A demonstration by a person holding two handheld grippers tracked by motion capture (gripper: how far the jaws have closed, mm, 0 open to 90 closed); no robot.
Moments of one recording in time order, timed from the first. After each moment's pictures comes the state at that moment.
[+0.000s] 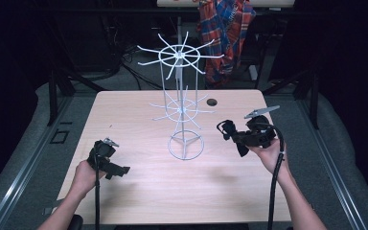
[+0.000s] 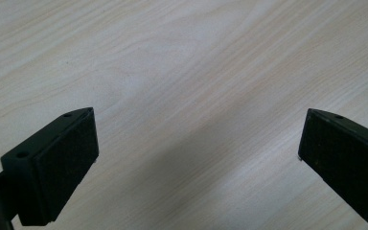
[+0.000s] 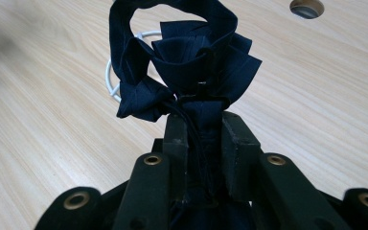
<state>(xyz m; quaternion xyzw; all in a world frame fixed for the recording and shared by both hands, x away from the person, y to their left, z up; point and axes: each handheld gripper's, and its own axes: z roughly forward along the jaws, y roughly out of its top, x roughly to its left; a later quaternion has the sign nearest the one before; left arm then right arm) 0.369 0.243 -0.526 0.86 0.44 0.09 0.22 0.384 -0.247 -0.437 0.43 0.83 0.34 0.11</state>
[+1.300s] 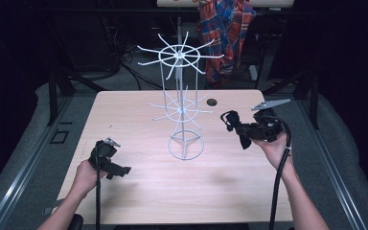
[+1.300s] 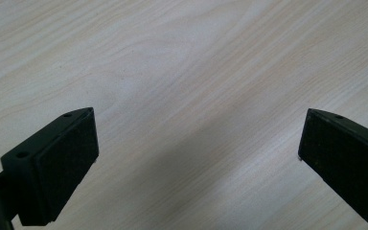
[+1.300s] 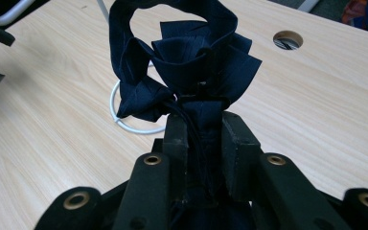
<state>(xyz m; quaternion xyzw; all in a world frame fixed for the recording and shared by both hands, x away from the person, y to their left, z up) 0.369 0.240 -0.526 0.87 0.44 0.08 0.22 0.385 -0.256 -0.411 0.43 0.81 0.38 0.12</state>
